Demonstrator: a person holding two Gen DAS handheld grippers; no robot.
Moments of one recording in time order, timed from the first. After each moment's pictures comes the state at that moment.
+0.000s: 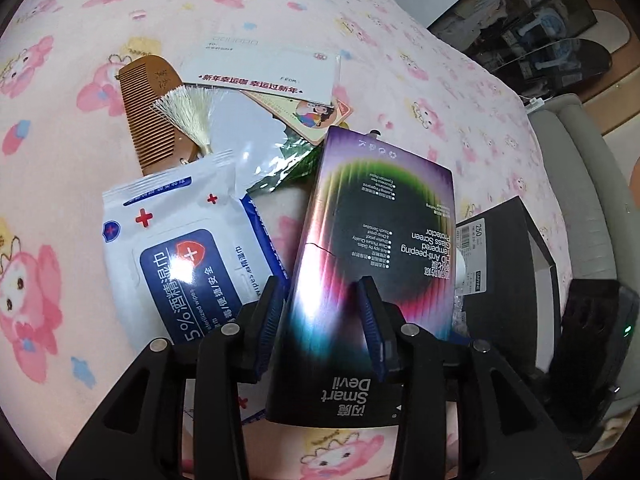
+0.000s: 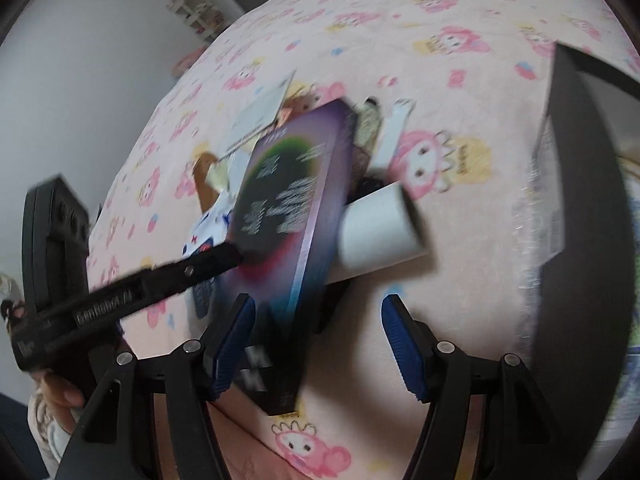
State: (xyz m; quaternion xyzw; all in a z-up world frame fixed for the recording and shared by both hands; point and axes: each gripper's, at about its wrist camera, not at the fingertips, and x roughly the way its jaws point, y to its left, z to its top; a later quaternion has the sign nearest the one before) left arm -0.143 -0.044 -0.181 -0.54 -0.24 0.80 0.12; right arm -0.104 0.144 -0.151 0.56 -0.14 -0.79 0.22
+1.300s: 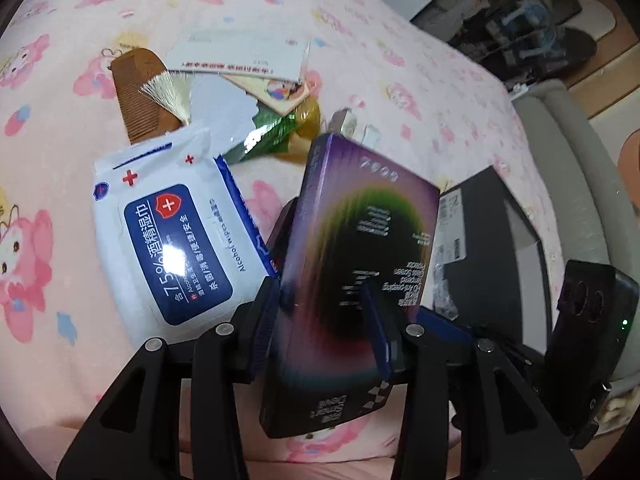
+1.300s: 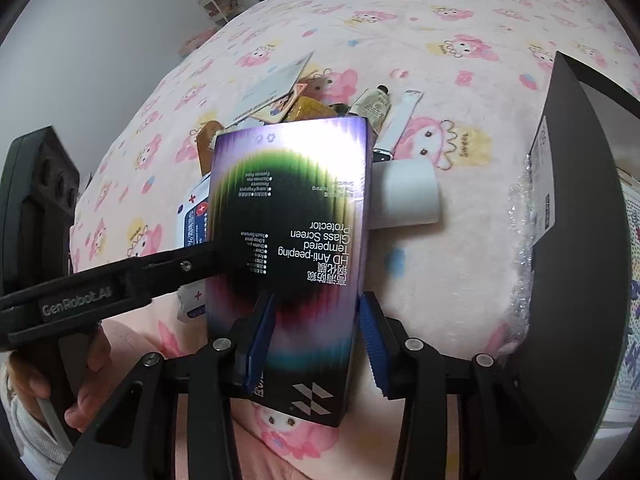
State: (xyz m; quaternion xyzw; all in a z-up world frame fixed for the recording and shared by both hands) left arm -0.108 -0.040 -0.173 -0.54 -0.23 0.80 0.14; right arm -0.085 0.149 -0.144 0.55 -0.08 -0.80 0.22
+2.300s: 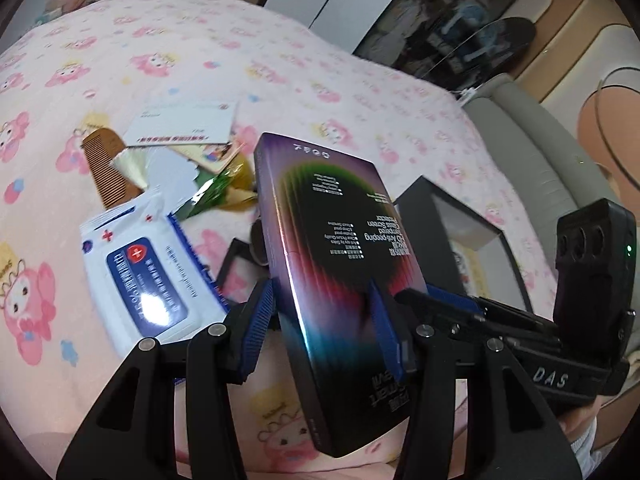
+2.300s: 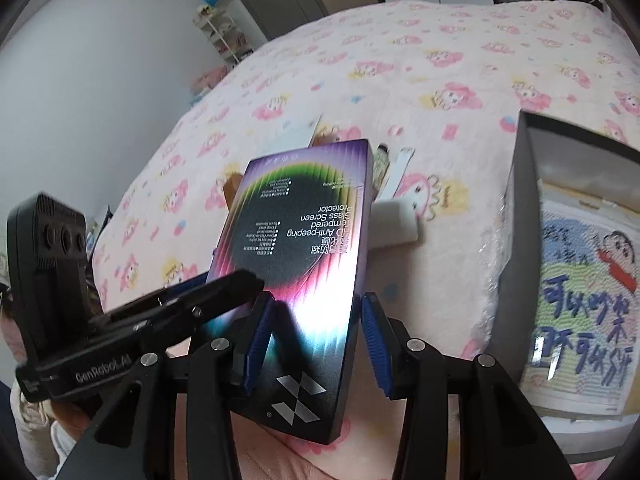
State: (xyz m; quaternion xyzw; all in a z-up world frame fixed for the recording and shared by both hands) left arm -0.073 -0.028 -0.114 -0.45 -0.19 0.85 0.21; right arm -0.075 0.163 -0.092 0.49 -0.11 -0.84 0.22
